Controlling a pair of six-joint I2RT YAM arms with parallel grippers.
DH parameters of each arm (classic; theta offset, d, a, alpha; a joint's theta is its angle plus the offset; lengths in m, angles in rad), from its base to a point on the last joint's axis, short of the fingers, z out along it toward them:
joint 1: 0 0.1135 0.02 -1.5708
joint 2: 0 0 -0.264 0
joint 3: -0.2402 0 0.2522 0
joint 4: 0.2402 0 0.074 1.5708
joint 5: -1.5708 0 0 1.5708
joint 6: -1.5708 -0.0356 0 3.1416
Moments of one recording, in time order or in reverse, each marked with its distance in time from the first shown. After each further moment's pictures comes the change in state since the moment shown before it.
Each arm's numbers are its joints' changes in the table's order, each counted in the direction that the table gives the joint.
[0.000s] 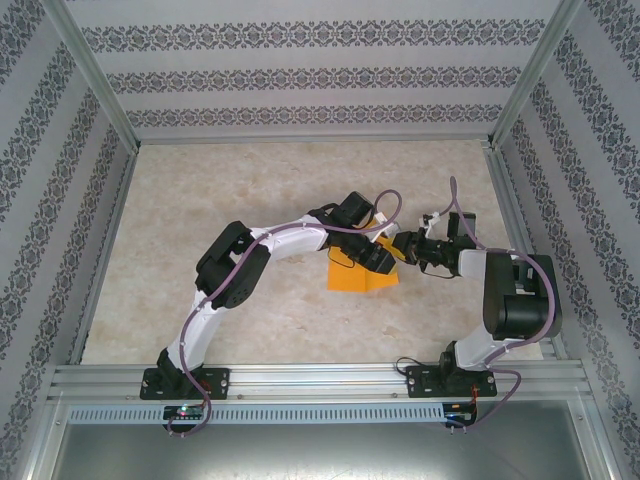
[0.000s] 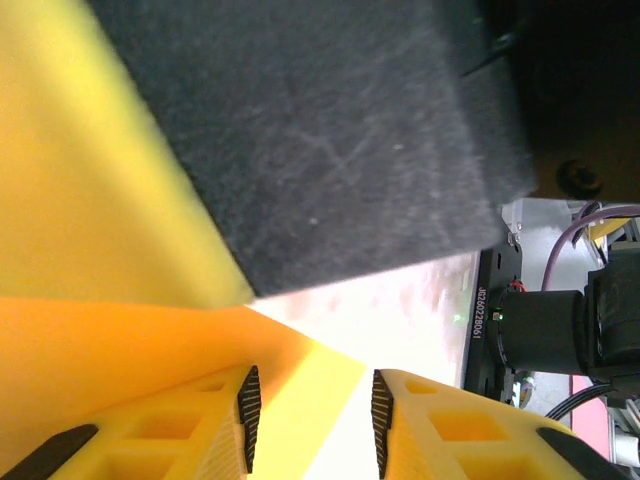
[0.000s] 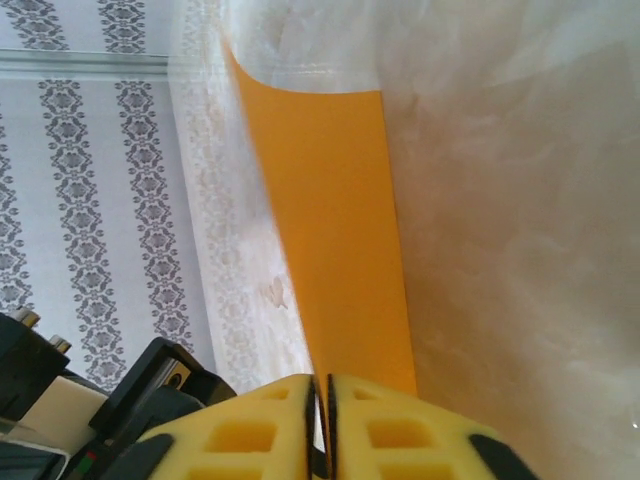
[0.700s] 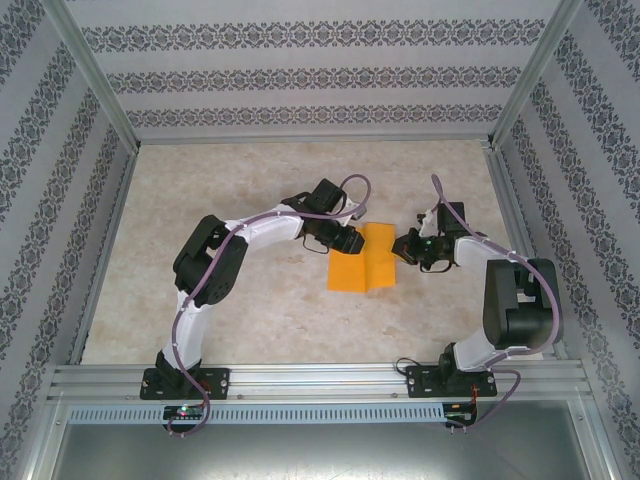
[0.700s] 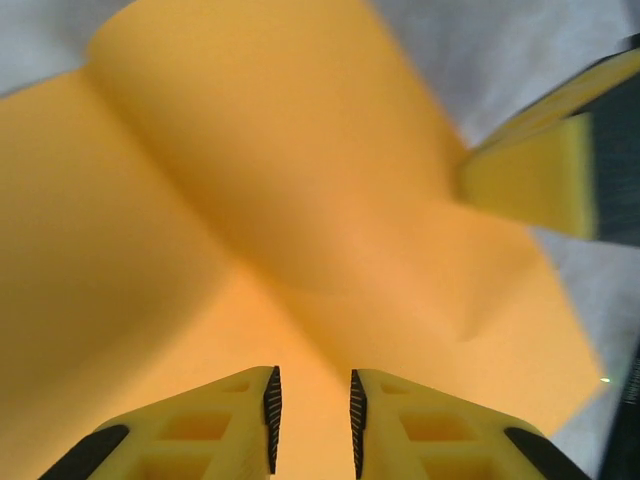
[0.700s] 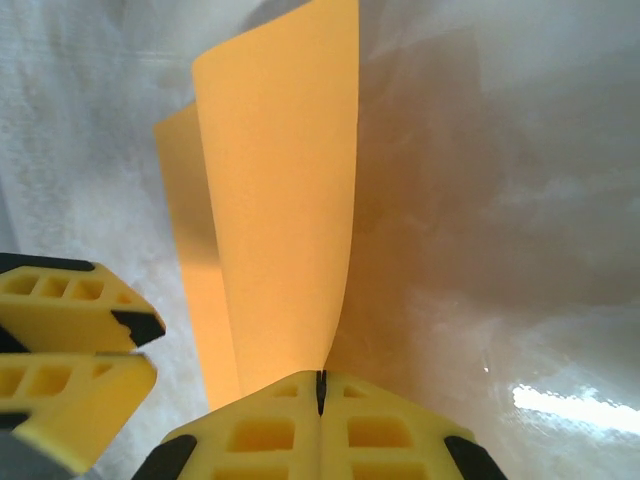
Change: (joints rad) left arm 0.127 -0.116 0.129 0.064 0.284 0.005; right arm 0.098 -0.053 -0.152 0.430 -0.342 0.209
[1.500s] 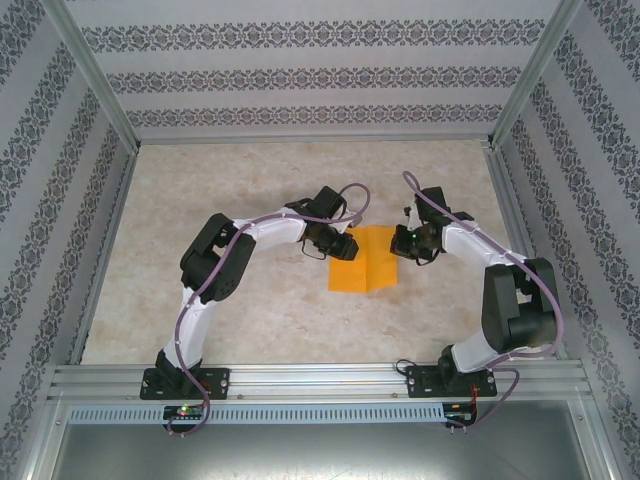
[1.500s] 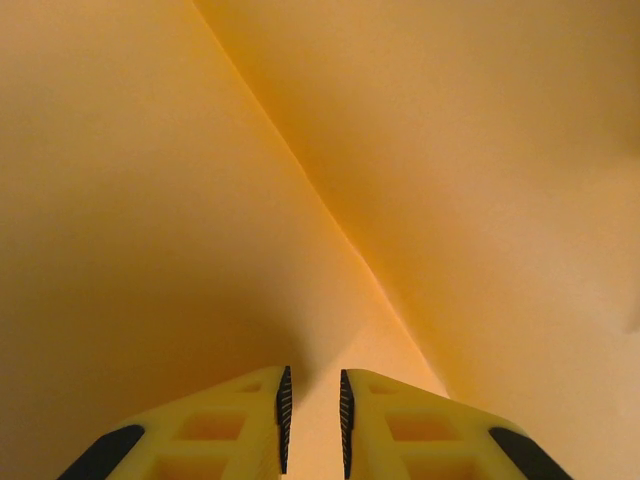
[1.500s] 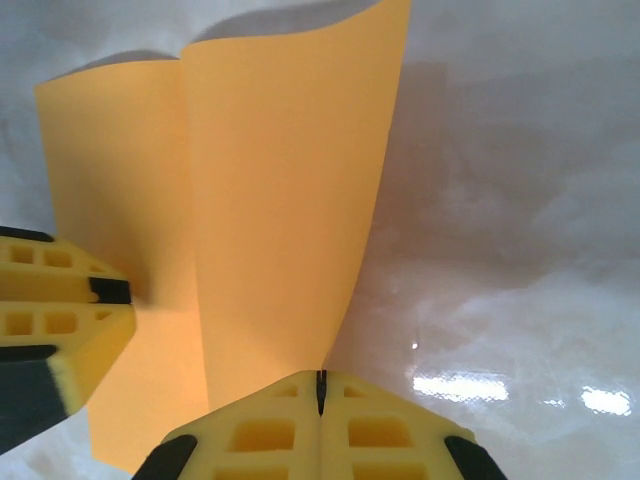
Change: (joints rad) left arm 0.002 0.062 -0.003 0.025 0.039 -0.001; right arm 0.159 -0.008 -0.183 0.281 -0.353 0.132
